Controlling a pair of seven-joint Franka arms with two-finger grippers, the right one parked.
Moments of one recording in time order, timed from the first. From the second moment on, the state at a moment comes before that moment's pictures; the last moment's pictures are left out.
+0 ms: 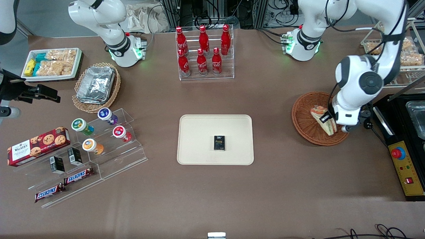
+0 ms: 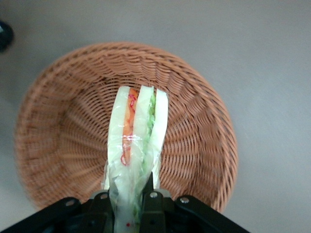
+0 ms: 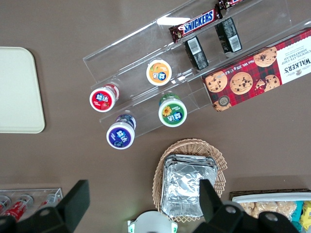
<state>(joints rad) -0.44 0.02 0.39 -2.29 0.06 2.22 -0.64</state>
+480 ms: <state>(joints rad) -0.45 0.00 0.32 -1.78 0.06 1.66 -0.30</state>
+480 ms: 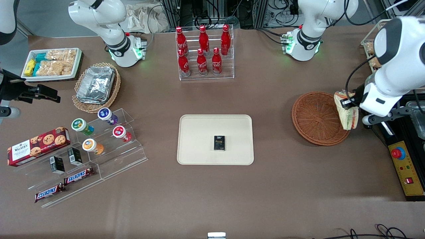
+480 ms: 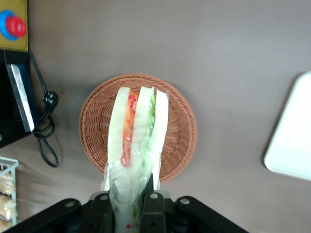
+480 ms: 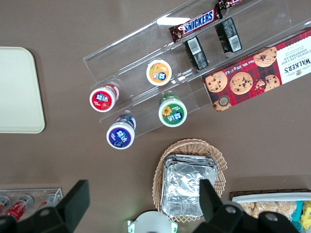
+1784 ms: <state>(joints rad) -0.53 0.59 -0.08 -1.69 -0.16 2.28 -0.54</state>
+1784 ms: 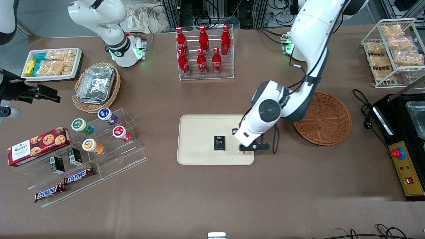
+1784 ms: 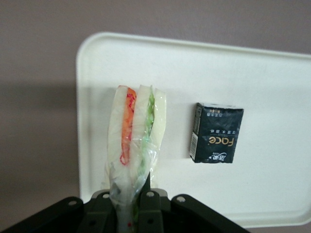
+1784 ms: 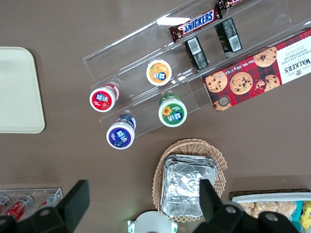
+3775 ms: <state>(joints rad) -0.37 0.39 -0.07 -1.53 -0.07 1.84 -0.54</state>
